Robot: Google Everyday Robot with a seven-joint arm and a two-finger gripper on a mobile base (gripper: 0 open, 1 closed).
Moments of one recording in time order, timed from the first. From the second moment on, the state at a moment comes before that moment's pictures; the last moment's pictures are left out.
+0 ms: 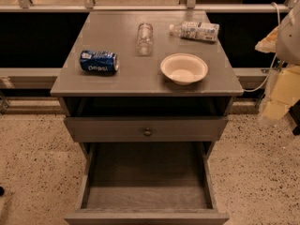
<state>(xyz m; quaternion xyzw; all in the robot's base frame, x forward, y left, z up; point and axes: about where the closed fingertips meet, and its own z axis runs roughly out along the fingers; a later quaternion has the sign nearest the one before) 0.438 -0.217 0.977 -0.60 0.78 -0.04 0.16</state>
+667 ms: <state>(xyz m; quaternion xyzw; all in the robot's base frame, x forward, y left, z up) 0.475 -0.185 0.981 -0.67 0.72 -0.05 0.17</state>
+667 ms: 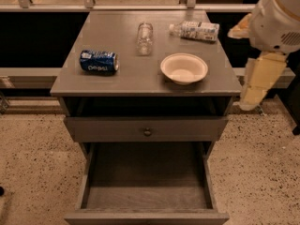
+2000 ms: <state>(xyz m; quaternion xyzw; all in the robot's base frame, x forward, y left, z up) 0.587 -0.090 0.976 -0.88 0.44 -0.09 0.17</state>
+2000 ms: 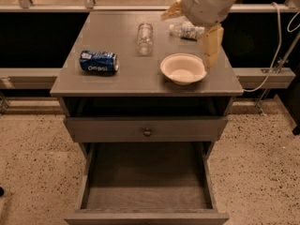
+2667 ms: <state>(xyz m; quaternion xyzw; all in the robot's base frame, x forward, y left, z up) 0.602 -0.083 0.979 -0.89 0.40 -0.11 0.16</state>
